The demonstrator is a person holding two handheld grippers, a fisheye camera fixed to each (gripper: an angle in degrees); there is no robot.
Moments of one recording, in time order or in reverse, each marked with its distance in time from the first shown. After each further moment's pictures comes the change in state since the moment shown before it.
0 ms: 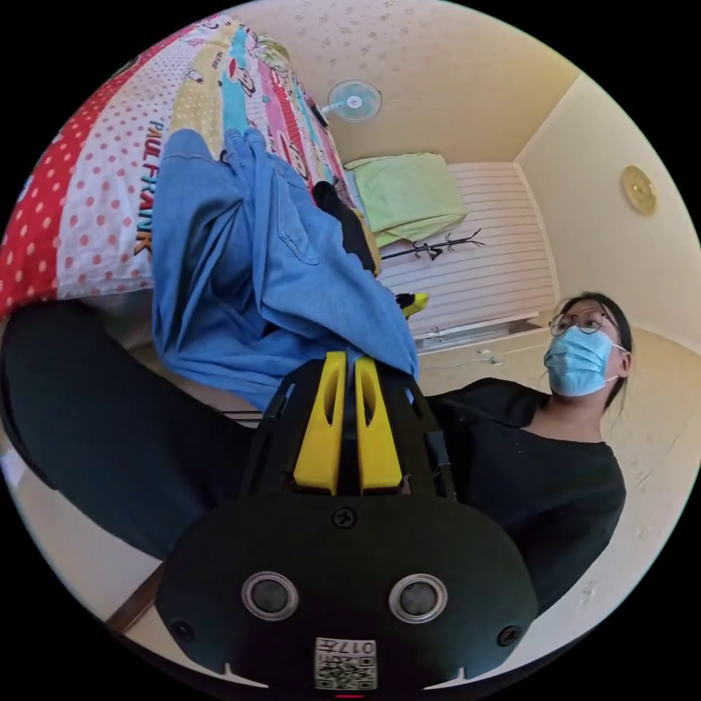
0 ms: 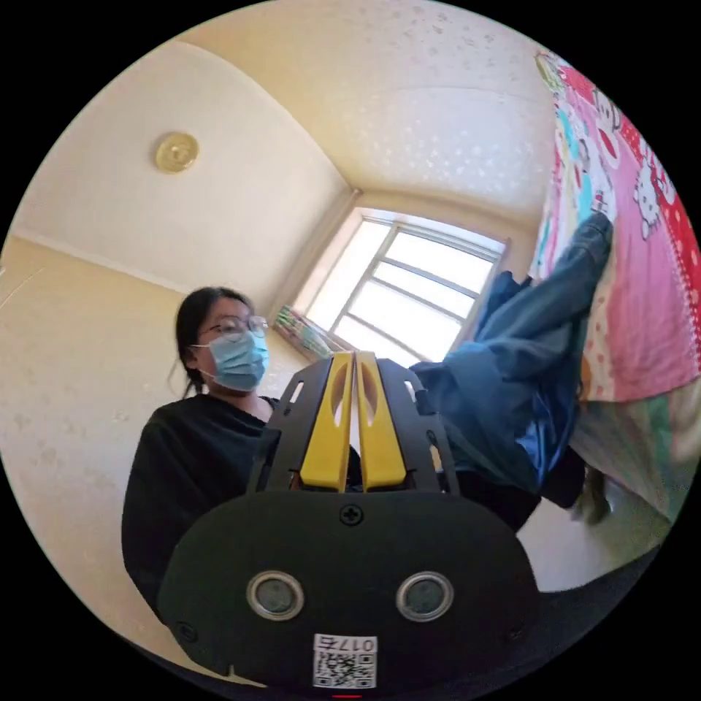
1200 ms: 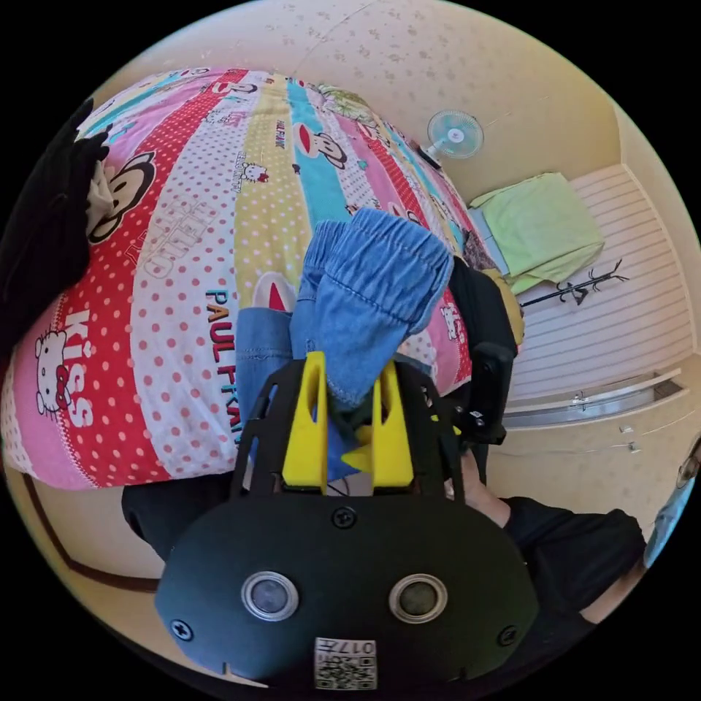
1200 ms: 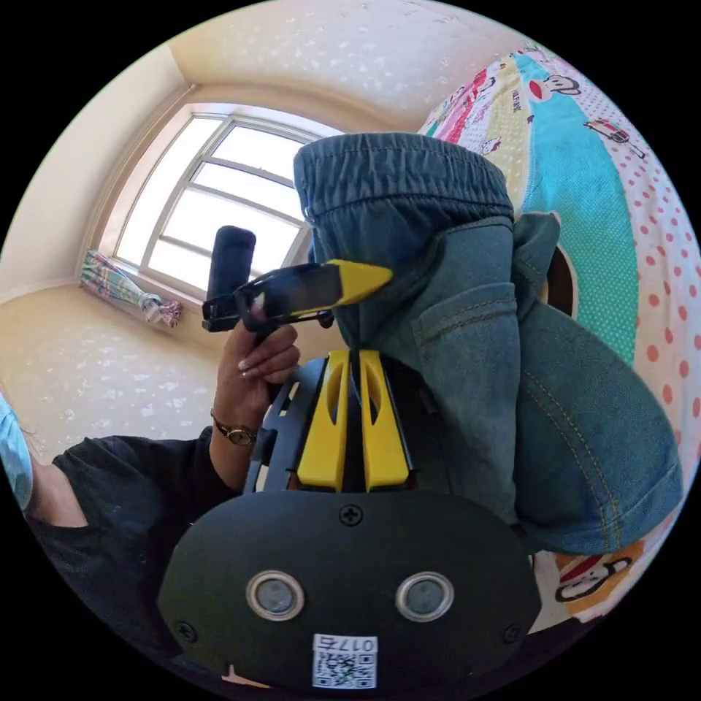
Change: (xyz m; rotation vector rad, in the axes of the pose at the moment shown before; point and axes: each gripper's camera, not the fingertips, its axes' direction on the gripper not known) left arm -0.035 -0.144 0.148 0.179 -0.611 -0.073; right arm 0.294 0.004 0.201 -0.527 0.798 0.259
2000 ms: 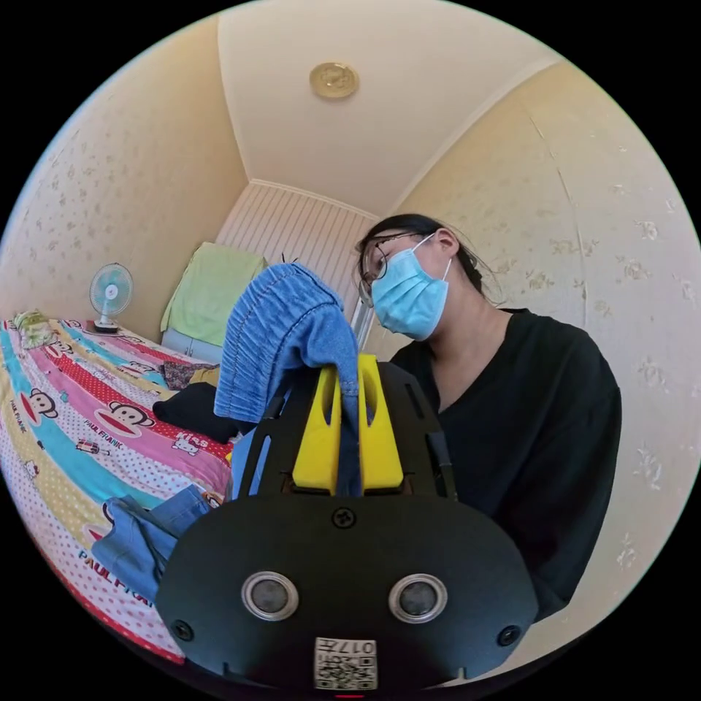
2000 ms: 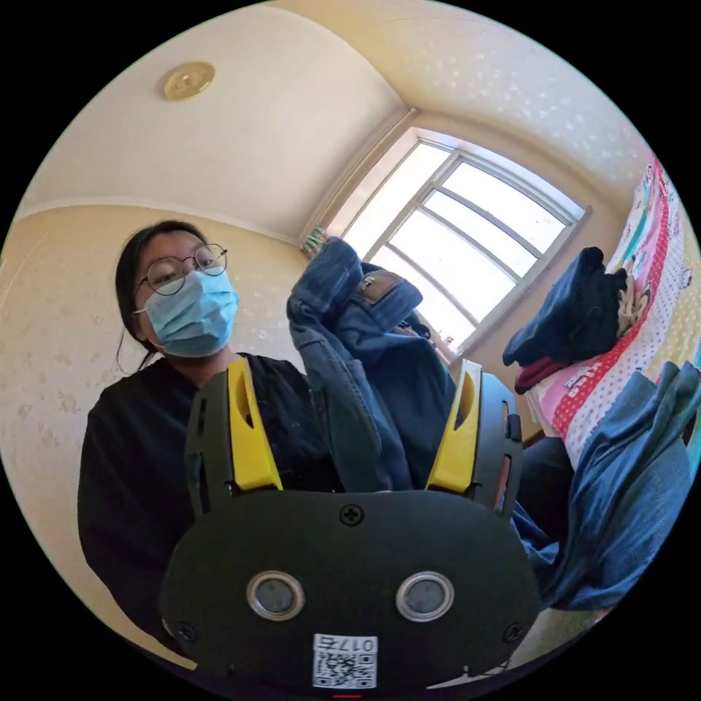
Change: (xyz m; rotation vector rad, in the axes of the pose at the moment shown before) left arm 0.077 0.261 -0.189 0.356 0.894 1.003; right arm -0.026 0.123 -0.103 0.166 -0.780 -0.511
